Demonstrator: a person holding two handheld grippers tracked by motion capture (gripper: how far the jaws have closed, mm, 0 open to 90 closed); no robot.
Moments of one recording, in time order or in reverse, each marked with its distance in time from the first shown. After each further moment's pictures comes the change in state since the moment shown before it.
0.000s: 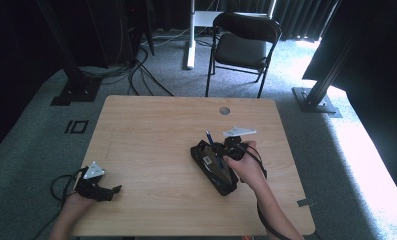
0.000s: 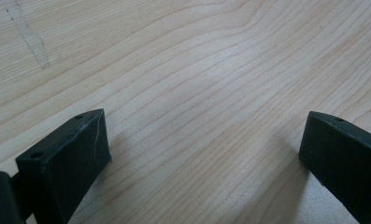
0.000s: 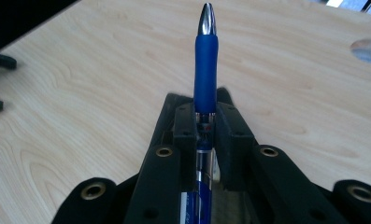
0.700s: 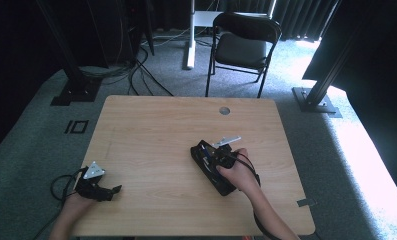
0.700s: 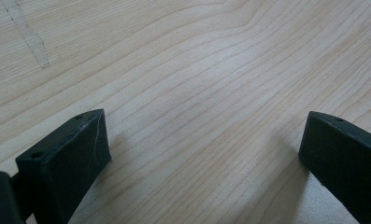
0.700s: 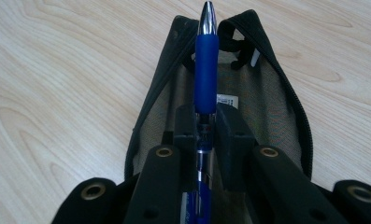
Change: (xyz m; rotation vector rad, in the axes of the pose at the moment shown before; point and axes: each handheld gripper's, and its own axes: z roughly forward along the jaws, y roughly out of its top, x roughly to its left) left arm 0.000 0.000 0.000 0.000 -0.001 -0.001; right arm 0.012 -0.020 0.028 0.188 -0.031 -0.042
